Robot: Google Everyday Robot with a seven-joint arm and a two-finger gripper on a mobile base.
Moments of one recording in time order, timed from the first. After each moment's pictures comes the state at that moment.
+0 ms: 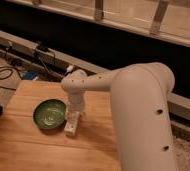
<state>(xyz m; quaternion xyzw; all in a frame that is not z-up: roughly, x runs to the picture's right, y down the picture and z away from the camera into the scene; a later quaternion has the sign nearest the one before) -0.102 0.165 0.820 -0.33 0.25 0.62 0.67</state>
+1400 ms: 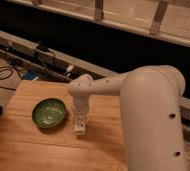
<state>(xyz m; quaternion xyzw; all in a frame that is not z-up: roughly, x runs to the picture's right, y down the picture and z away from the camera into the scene) -0.072 0.174 0.811 -0.33 0.25 0.64 0.65</state>
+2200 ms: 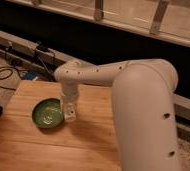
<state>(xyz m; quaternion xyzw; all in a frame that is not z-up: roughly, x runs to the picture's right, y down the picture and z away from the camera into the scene) -0.151 0.106 0.797 -0.33 0.18 0.58 0.72</state>
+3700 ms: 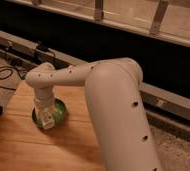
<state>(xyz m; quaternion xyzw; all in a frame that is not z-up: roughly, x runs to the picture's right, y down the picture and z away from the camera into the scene) -0.255 0.134 0.767 -0.39 0.14 0.48 0.77</state>
